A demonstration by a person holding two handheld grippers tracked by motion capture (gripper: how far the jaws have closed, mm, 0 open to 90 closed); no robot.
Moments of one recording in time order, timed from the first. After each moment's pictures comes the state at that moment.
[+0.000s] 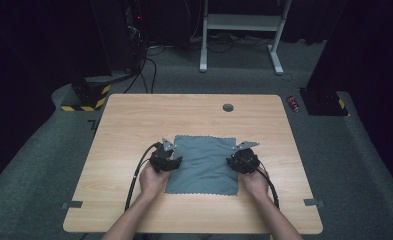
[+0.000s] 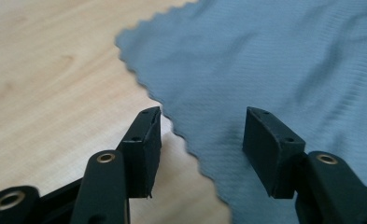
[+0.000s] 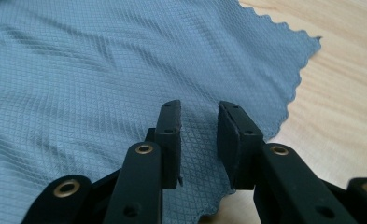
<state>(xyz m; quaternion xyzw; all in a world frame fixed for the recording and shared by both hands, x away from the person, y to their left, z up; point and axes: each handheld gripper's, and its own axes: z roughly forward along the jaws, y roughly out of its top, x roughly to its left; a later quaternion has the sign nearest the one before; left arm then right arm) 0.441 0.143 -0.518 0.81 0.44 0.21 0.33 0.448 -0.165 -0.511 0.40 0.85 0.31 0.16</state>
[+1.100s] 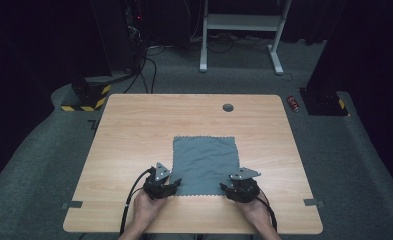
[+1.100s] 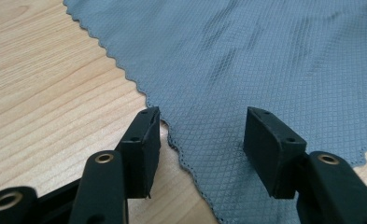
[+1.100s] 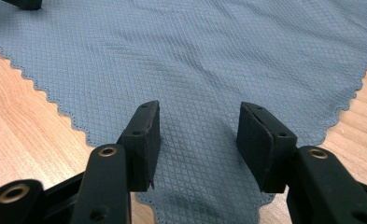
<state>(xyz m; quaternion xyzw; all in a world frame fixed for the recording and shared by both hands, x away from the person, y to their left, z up) 0.349 0.149 -0.527 0.80 0.42 0.20 0.37 0.357 -0.158 -0.520 0.36 0.85 0.35 0.16</state>
